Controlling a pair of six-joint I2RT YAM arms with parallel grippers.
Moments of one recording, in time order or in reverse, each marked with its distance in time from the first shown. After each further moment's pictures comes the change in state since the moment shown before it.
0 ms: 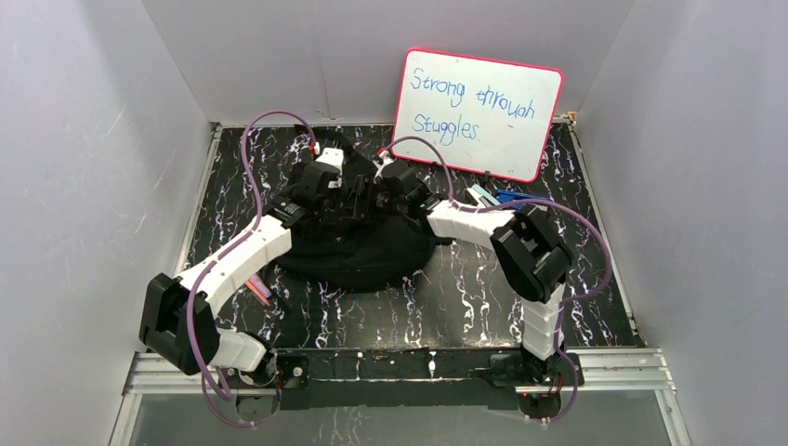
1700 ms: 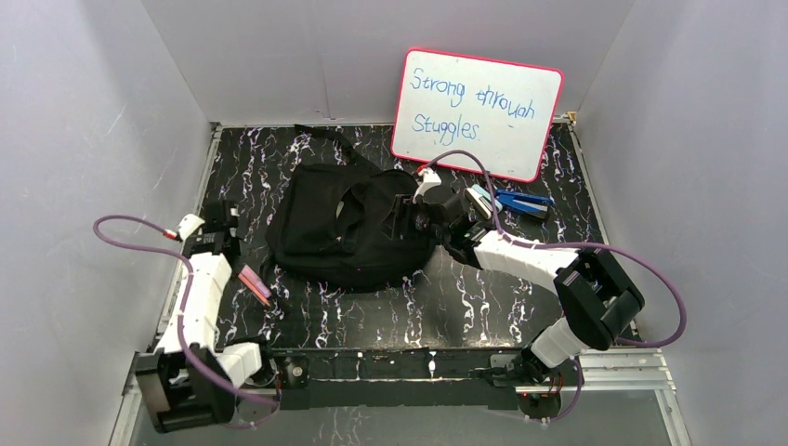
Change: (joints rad) left arm 0.610 -0.344 -0.269 -0.404 -0.082 -0.701; right arm -0.020 -0.443 -0.449 0.032 0.221 -0.234
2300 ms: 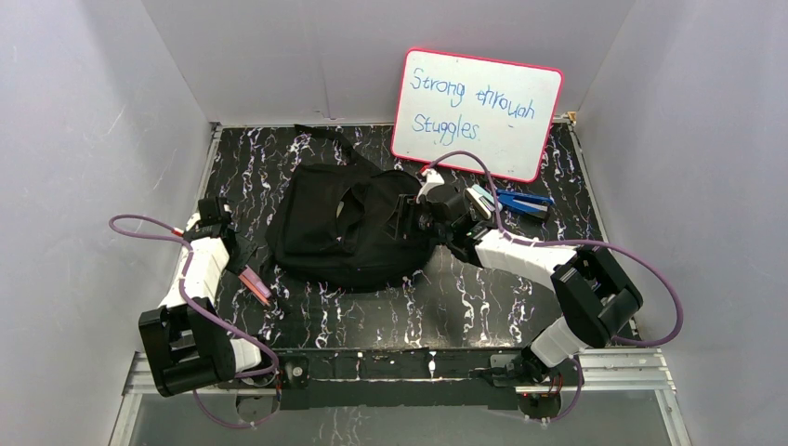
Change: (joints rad) left arm 0.182 0.214 -0.041 0.207 0.241 0.103; right arm -0.033 0.014 -0.010 0.007 -0.038 0.002
